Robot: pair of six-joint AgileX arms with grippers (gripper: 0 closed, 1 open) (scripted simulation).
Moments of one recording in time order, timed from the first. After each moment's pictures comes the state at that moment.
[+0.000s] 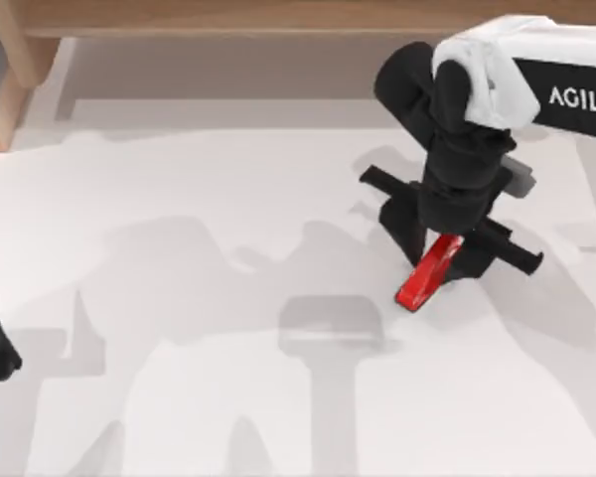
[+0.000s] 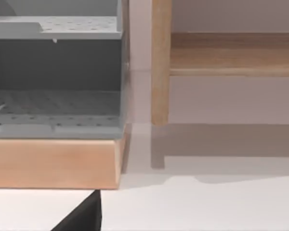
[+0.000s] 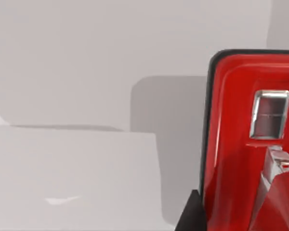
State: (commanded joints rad) left arm 0.00 0.00 0.00 0.00 0.00 0.00; right arm 0.50 2.16 1.63 -1.04 0.00 1.19
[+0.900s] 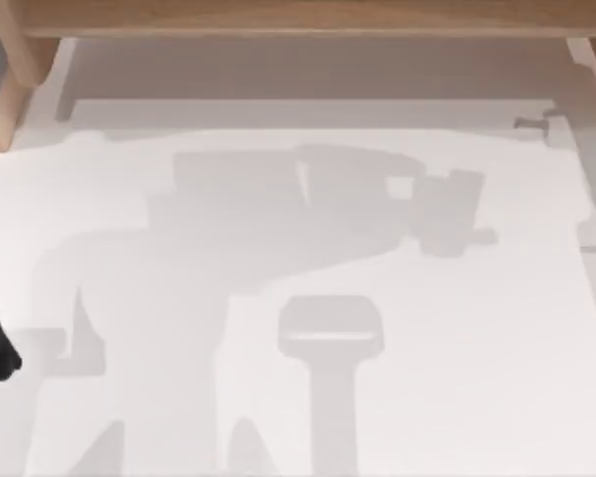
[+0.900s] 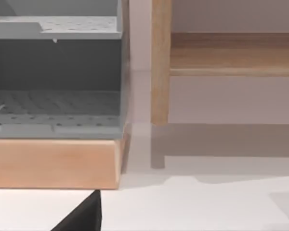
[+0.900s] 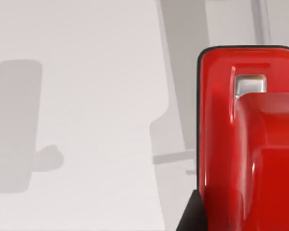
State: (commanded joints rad) left arm 0.00 0.00 0.00 0.00 0.00 0.00; right arm -0.06 2.14 2.28 -1.49 -0.03 0.16
